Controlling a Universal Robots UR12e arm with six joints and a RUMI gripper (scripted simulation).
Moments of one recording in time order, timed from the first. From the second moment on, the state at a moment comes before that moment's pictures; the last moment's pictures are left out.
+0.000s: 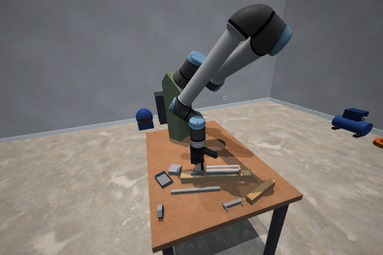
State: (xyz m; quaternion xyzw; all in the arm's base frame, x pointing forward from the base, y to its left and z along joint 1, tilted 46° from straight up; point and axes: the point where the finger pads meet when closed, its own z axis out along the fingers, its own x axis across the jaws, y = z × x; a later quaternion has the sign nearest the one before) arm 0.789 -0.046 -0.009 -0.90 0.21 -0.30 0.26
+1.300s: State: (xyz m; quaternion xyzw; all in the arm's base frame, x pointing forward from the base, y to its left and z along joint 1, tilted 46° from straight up) arm 0.762 -0.060 0.020 -0.90 0.21 -0.30 0.26
